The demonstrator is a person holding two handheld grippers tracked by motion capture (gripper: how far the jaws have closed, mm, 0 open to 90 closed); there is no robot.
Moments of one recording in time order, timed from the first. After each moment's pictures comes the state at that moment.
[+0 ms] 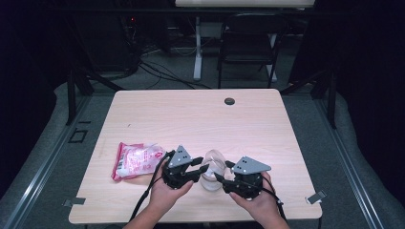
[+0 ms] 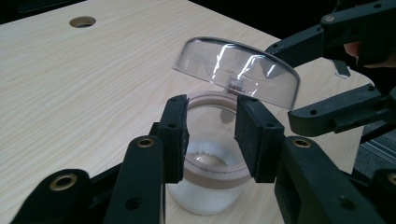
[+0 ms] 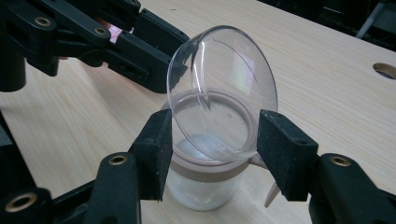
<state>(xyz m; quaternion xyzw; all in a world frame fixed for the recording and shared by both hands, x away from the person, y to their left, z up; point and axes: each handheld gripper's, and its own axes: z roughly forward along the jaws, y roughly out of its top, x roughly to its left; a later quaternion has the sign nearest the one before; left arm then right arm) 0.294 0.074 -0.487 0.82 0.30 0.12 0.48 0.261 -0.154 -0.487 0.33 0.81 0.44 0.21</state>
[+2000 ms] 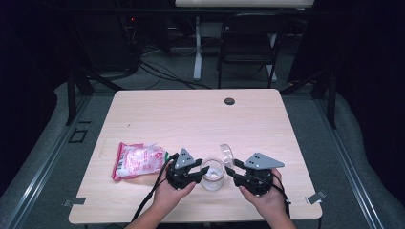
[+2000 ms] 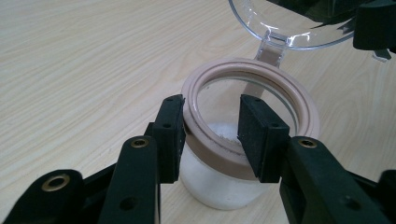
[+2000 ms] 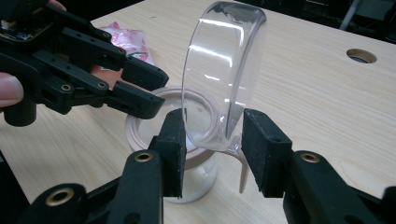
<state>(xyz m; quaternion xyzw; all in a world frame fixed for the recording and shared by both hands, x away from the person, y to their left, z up) 0.304 0.068 -0.519 0.82 0.32 0.13 0.45 0.267 -0.180 -0.484 0.37 0.78 0.46 0.20</state>
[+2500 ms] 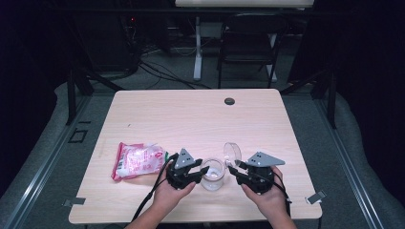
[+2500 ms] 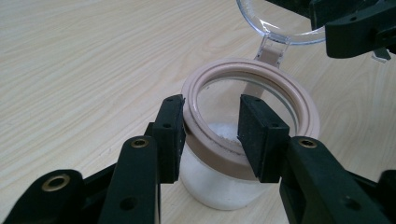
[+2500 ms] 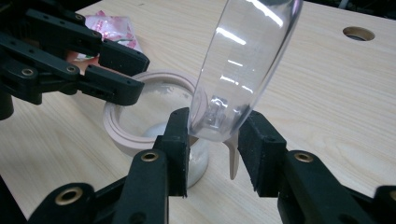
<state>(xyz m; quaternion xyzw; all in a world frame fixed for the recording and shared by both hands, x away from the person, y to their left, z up) 0.304 0.068 -0.519 0.82 0.32 0.13 0.45 0.275 -0.187 -0.495 0.40 0.78 0.44 0.19</state>
